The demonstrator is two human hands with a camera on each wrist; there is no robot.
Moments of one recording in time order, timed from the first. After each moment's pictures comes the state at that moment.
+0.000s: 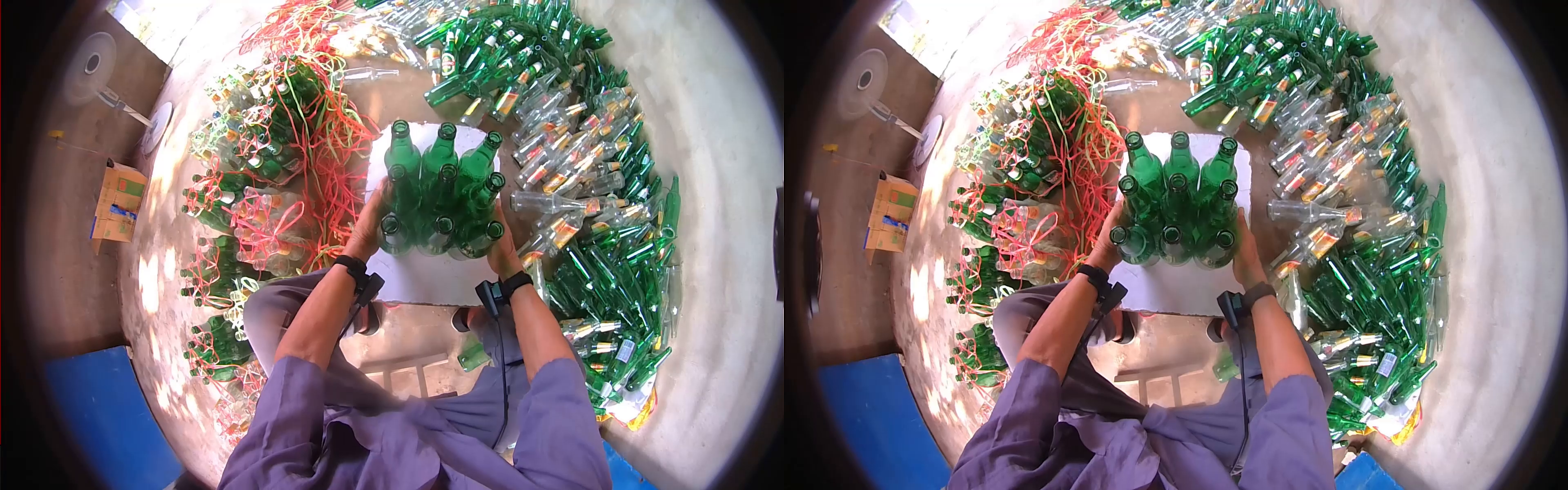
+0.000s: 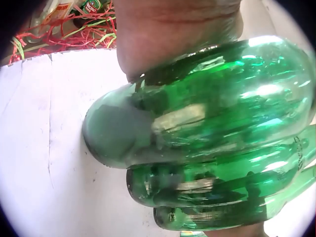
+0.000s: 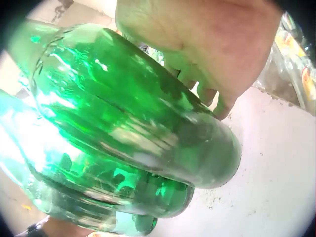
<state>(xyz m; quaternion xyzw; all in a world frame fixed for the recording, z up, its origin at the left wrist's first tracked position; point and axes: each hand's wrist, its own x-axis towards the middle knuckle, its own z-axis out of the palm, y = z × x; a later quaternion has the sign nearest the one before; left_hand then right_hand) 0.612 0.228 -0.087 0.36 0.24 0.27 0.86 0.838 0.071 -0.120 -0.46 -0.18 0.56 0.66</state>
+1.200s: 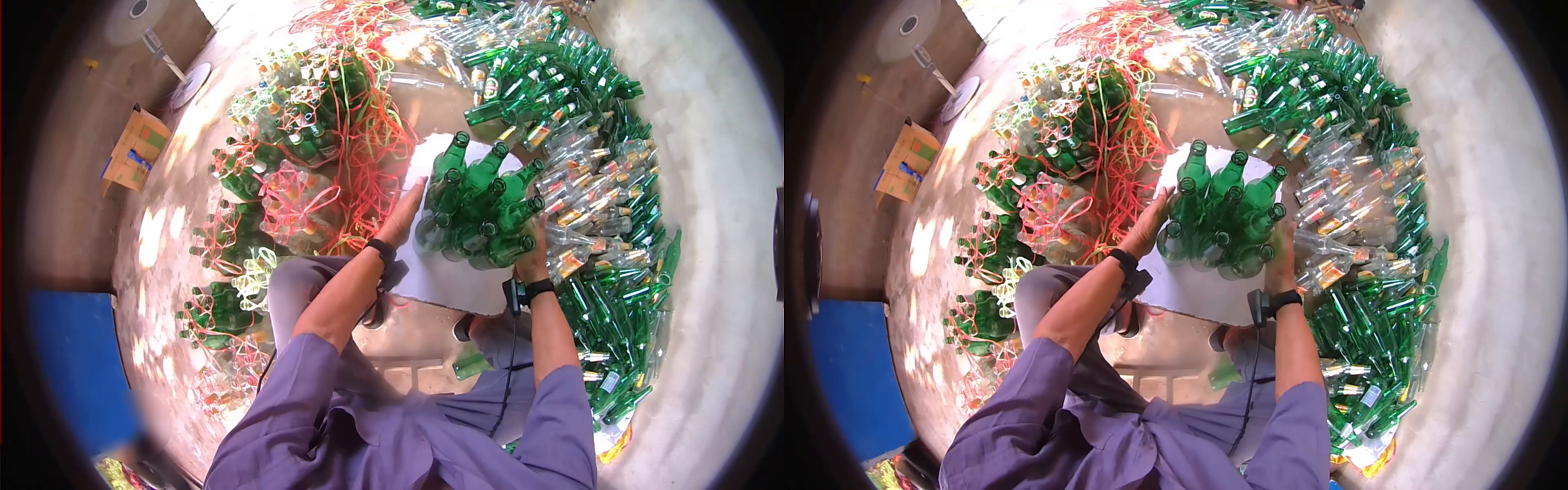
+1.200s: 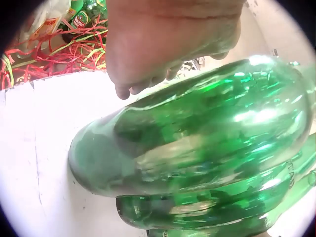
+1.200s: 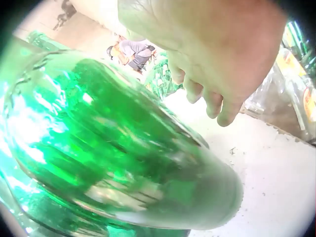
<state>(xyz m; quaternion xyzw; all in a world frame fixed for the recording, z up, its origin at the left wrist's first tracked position) 0.603 0.246 -0.118 0.42 0.33 0.29 0.79 0.848 0.081 -0.078 -0.46 -0.21 0.55 0.67</state>
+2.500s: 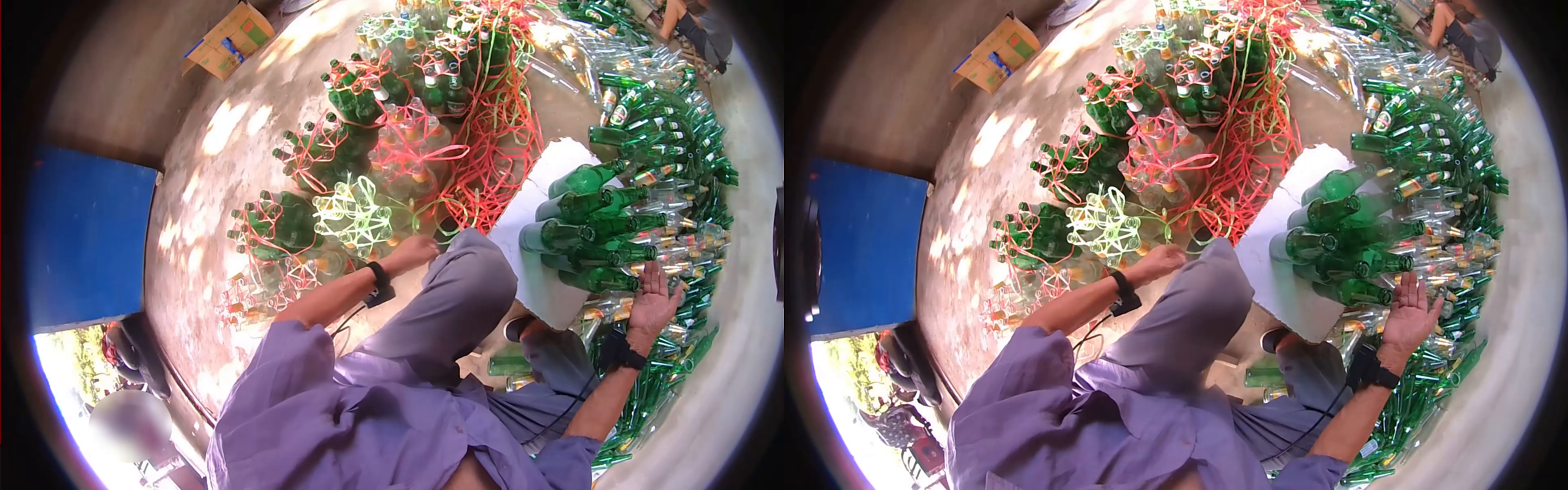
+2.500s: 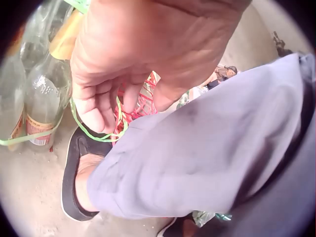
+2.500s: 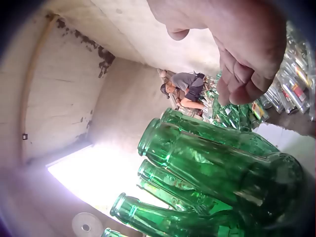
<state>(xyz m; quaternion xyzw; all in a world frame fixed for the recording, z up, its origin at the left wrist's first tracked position) 0.350 0.128 -0.182 0.56 0.53 0.10 0.63 0.877 0.056 0.011 -0.47 -0.08 0.46 0.75</state>
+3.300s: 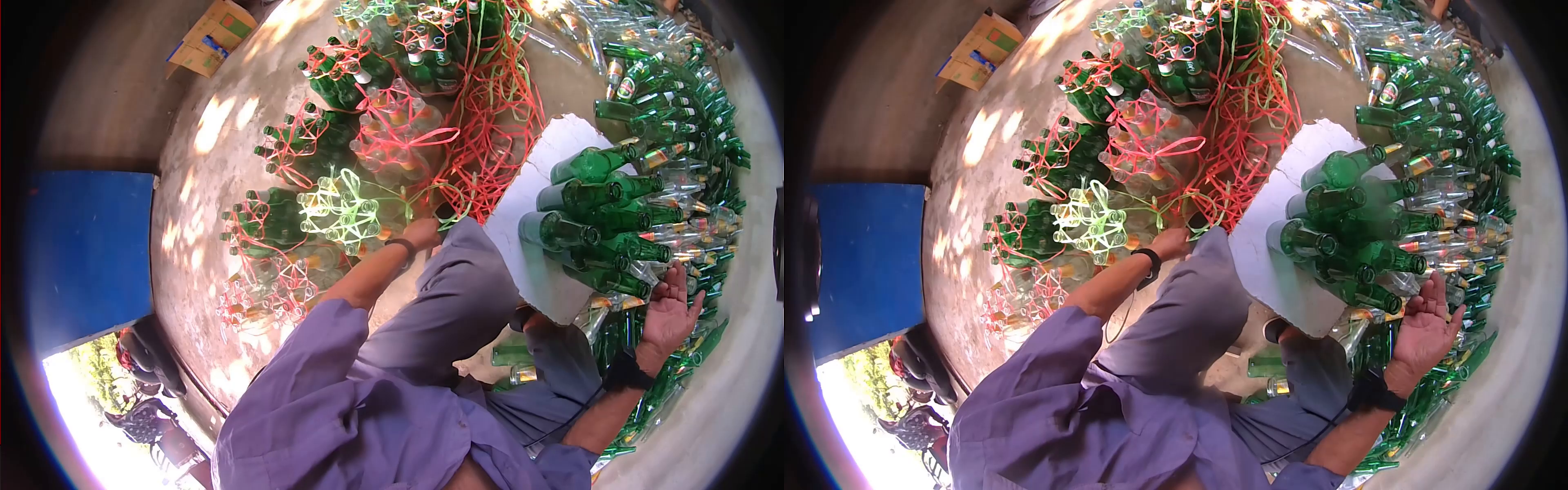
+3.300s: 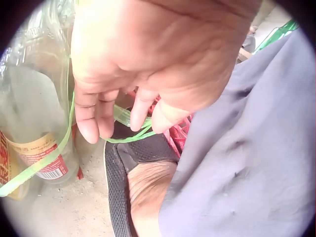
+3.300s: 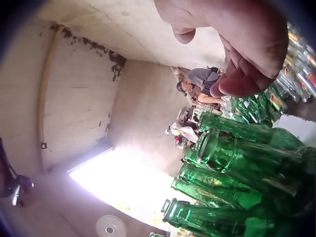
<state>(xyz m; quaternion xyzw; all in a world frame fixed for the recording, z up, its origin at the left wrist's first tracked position) 0.394 0.164 -0.251 0.70 0.57 -0.12 0.40 0.875 0.051 0.041 -0.45 -0.10 0.50 0.73</state>
